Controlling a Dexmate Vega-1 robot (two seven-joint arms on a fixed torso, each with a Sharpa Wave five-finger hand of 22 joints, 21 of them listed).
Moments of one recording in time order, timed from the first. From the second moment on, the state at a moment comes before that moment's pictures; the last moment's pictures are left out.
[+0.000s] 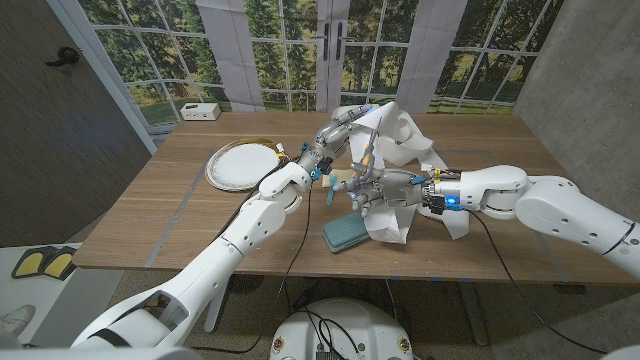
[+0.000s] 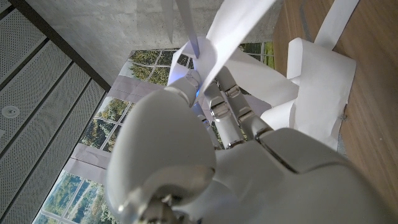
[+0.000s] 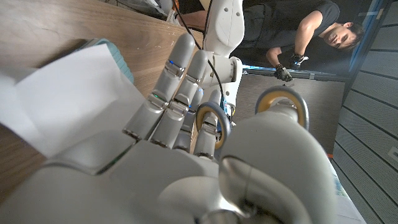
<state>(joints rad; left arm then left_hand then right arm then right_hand) 0.80 0.34 0.54 -1.62 -0.84 -0.09 -0.14 1.42 0.16 0.39 -0.16 0.19 0.78 -0.06 0.25 0.39 0.63 -0.16 0.49 0.75 0.92 -0.13 0.28 0.57 0.40 -0.04 1.07 0.26 -0.96 -1.07 -0.41 -2.13 1.01 -0.31 0.48 0.78 0.00 -0.30 0.11 0.29 0.61 0.01 0.18 0.32 0.34 -0.01 1.13 1.03 0.96 -0.14 0.21 0.79 0.96 -0.14 0.82 0.18</state>
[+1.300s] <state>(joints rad) 0.80 0.35 0.55 -1.63 -0.84 -0.08 -0.14 1.42 0.16 0.39 -0.16 0.19 0.78 -0.06 0.24 0.39 0.63 -0.16 0.49 0.76 0.93 -0.13 0.27 0.57 0.39 -0.04 1.10 0.22 -0.97 -1.11 -0.37 -2.17 1.00 -0.30 0.47 0.78 0.01 -0.30 0.11 0.29 0.61 0.02 0.18 0.28 0.34 -0.01 1.14 1.03 0.96 -0.14 0.22 0.79 0.96 -0.14 0.81 0.18</state>
